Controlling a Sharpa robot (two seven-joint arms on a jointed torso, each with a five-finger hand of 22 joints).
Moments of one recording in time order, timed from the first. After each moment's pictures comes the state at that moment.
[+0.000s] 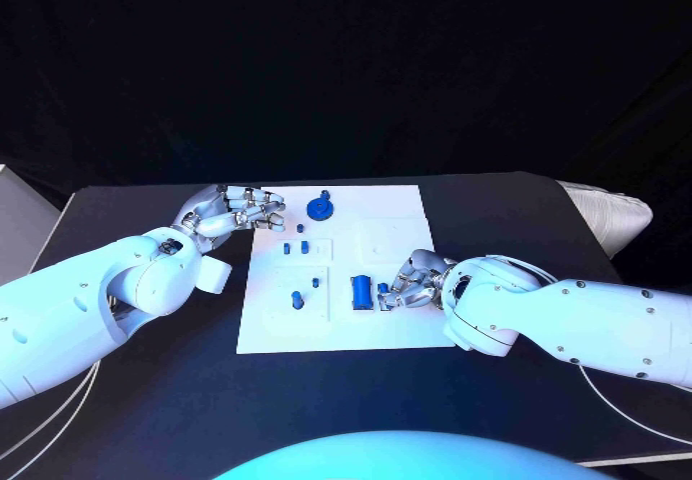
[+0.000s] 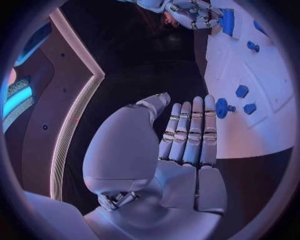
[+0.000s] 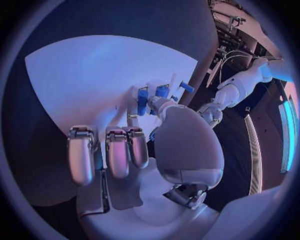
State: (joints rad) left arm 0.88 -0.91 0.32 1.47 -0.37 -0.13 0.24; left_hand 1.41 -0.18 0.45 0.12 0.22 0.95 0.20 0.18 0.31 1.06 0.16 0.08 0.07 0.99 0.12 0.32 0.36 0.17 0.89 0.22 0.38 0.38; right arm 1.13 -0.80 -0.15 1.72 -1.10 -0.37 -0.64; right_hand 1.13 -0.22 0.37 0.29 0.37 1.06 0.06 0.34 0.67 1.47 -0.01 1.53 1.31 1.47 -0.07 1.57 1.31 0.03 1.47 0.03 1.50 1.31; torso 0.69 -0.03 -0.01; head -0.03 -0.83
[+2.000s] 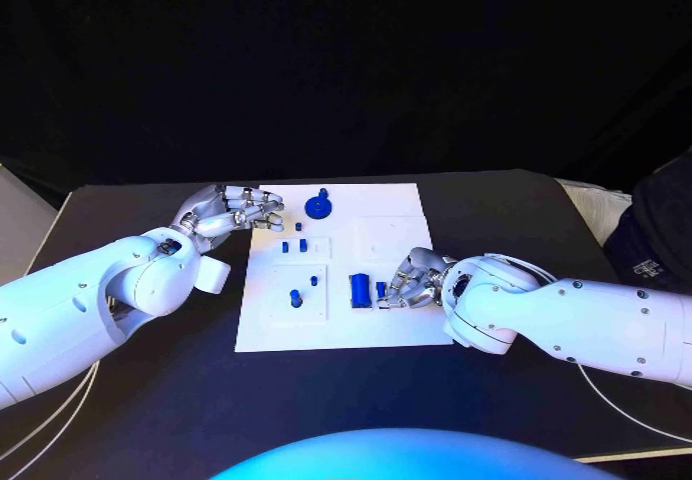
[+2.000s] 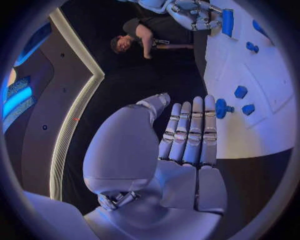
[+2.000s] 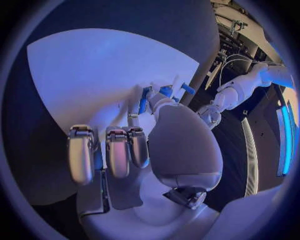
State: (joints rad) left arm 0.87 -0.90 0.32 1.47 -0.37 -0.12 0.23; left_hand 1.41 -0.18 0.45 0.12 0.22 0.95 0.20 0.18 0.31 1.06 0.16 0.08 0.07 0.99 0.12 0.32 0.36 0.17 0.89 0.22 0.38 0.38; right arm 1.12 -0.80 -0.15 1.70 -1.14 -0.36 -0.60; right_hand 1.29 -0.21 0.29 0.26 0.17 1.07 0.04 0.35 0.67 1.47 -0.02 1.53 1.31 1.47 -0.08 1.57 1.31 0.03 1.46 0.03 1.49 1.31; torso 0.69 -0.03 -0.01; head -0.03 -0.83
